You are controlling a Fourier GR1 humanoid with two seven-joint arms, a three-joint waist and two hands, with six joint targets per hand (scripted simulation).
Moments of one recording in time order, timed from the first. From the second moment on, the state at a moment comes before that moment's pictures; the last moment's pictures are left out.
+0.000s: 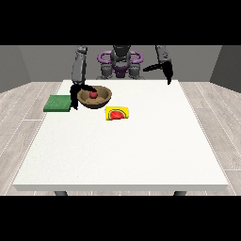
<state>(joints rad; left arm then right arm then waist) -0.39 0.12 0.00 -1.27 -0.09 0.08 -0.24 -0.46 -0.17 -0.32 -0.61 -0.17 0.10 -0.52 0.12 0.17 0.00</state>
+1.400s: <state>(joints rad) -0.27 0.19 0.11 -1.13 -0.01 0.01 -0.24 -0.51 -0.33 -0.10 -0.75 0.13 -0.25 0.21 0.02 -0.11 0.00</state>
